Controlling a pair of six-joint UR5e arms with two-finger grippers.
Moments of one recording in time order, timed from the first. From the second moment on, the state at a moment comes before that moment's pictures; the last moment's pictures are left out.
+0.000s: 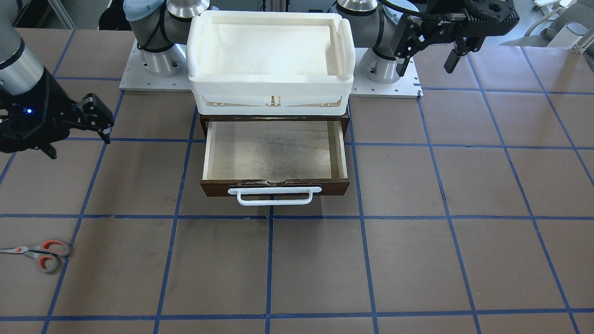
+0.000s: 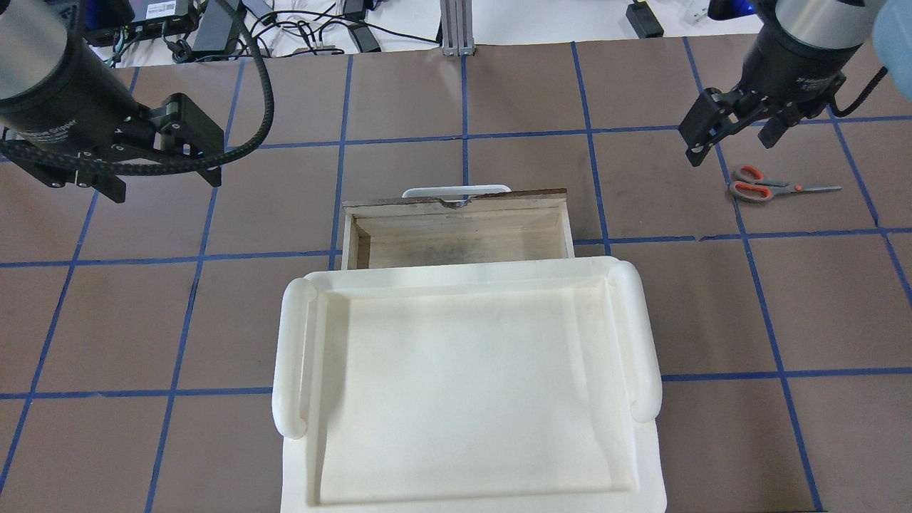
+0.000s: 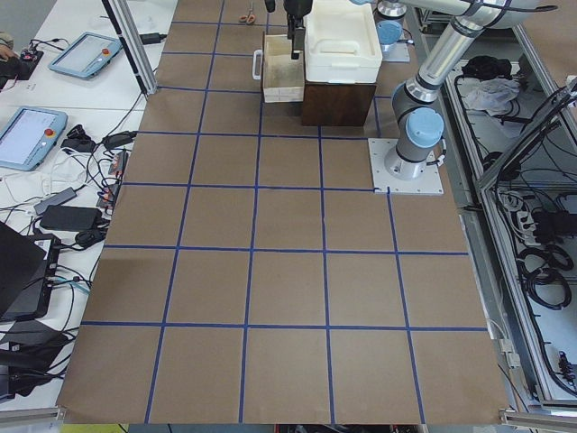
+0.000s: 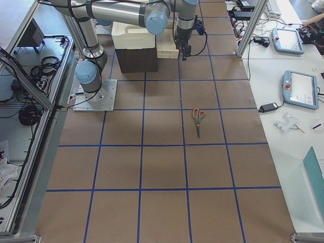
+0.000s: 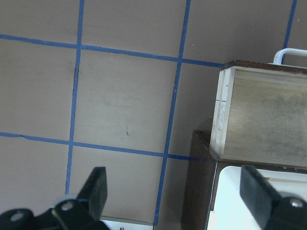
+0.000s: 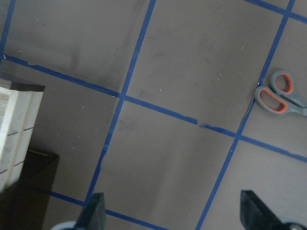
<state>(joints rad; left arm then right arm) -1.52 -1.40 -1.57 -1.67 1.57 -0.08 1.36 -1.49 1.57 -1.66 -1.56 -0.62</state>
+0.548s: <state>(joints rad) -1.57 -1.52 -1.54 -1.55 1.53 -0.08 1.25 -1.34 1.57 -1.78 -1.56 -1.10</state>
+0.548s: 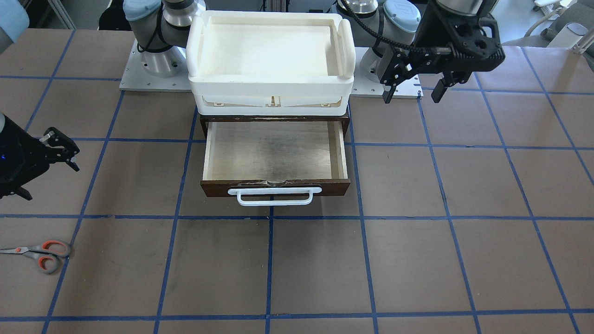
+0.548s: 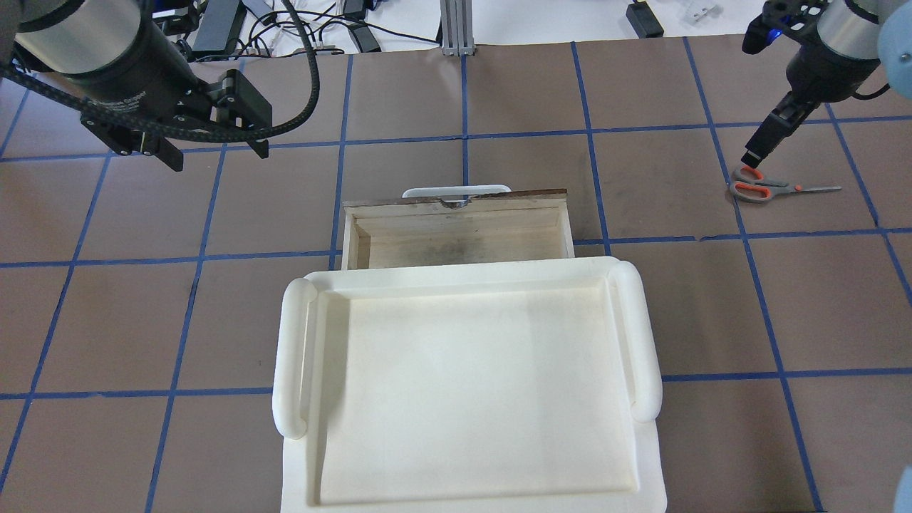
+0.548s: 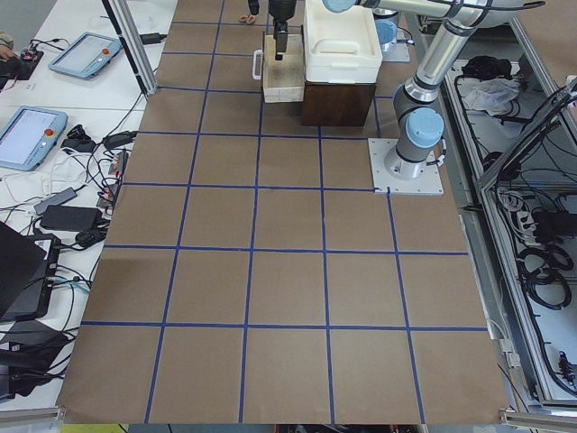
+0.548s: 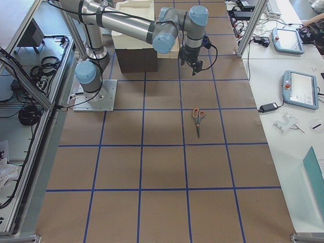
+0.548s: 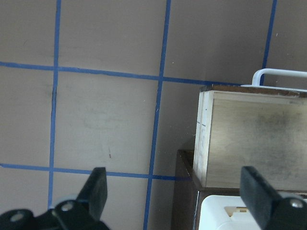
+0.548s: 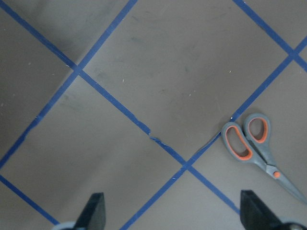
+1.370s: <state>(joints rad) -1.83 -1.87 -1.43 -1.28 1.55 -0.53 1.10 -1.12 1.57 -2.03 -1.57 -1.70</state>
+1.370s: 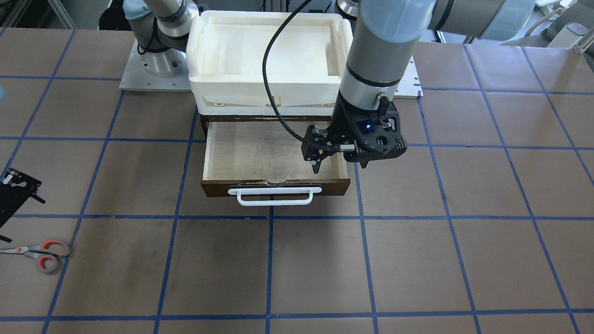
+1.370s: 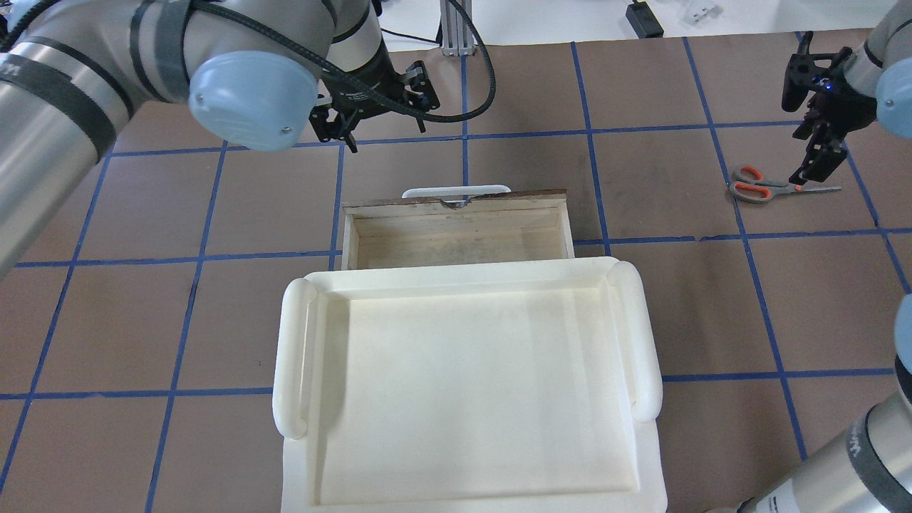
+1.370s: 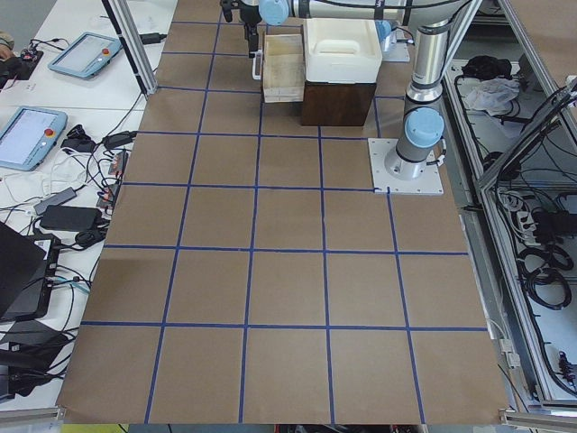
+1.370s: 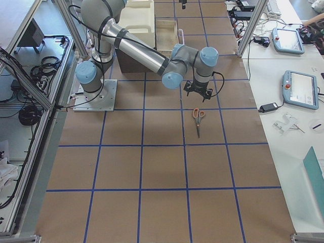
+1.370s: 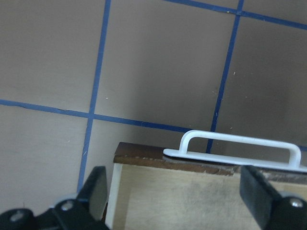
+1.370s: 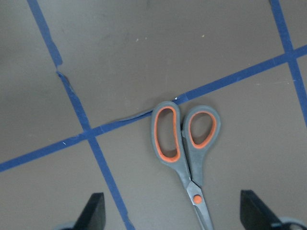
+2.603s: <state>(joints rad) -1.83 -1.86 -1.33 -1.46 1.60 -0.39 1.08 -0.94 1.56 -2.19 -1.57 -2.06</state>
